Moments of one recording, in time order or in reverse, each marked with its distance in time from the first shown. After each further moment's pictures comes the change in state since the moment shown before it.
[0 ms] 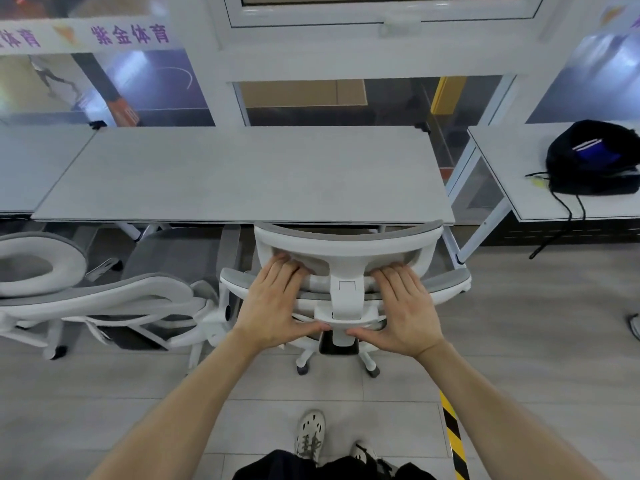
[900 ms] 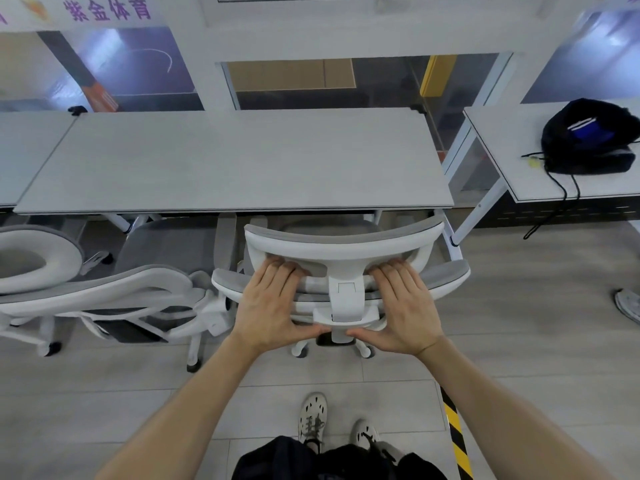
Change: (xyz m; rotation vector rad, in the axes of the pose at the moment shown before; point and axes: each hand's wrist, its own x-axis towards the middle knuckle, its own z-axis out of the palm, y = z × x) left_hand -0.028 0.002 -0.007 0.013 0.154 0.037; right_hand -0.016 -0.027 -0.001 -0.050 -0.046 -0.002
